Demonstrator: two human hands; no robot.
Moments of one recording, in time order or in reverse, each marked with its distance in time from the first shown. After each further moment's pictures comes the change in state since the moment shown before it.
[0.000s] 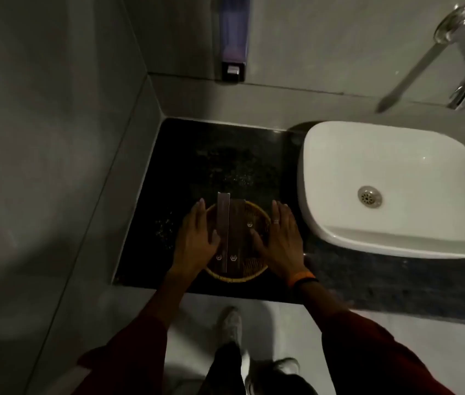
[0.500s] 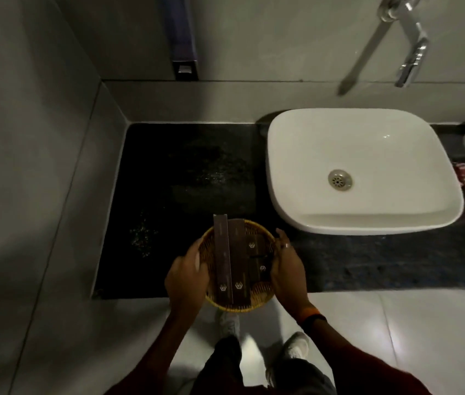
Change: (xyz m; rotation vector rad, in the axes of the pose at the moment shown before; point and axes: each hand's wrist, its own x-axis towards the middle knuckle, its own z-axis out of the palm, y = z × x) left_hand -0.062 0.048 0.027 -0.088 0.041 -0.316; right_hand -0.079 0.034 -0.030 0.466 0.038 0.335
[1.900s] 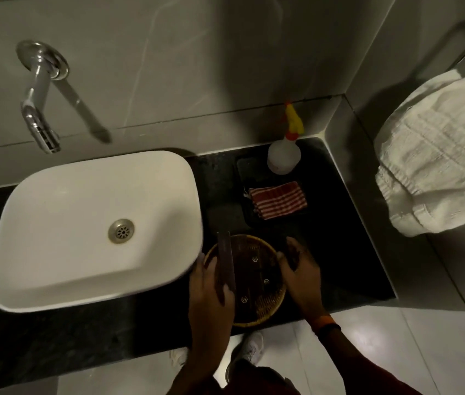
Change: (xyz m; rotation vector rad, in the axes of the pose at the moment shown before) left_hand -0.185 0.474 0.352 -0.184 0.023 0.316; right_hand 0.146 0.356 -0.469 0.219 0.202 0.203
